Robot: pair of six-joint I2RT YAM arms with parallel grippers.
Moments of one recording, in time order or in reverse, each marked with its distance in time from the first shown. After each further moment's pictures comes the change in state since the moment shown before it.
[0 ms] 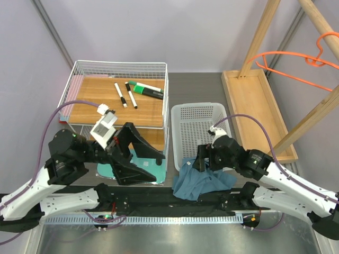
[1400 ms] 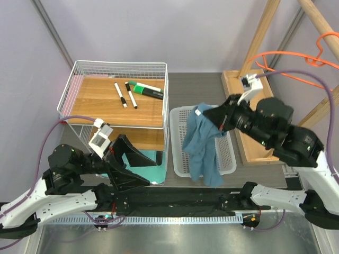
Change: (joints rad) left arm 0.000 -0.219 -0.233 -0.045 -0.113 -0.043; right arm 0.011 0.163 0.797 -0.074 0.184 -0.109
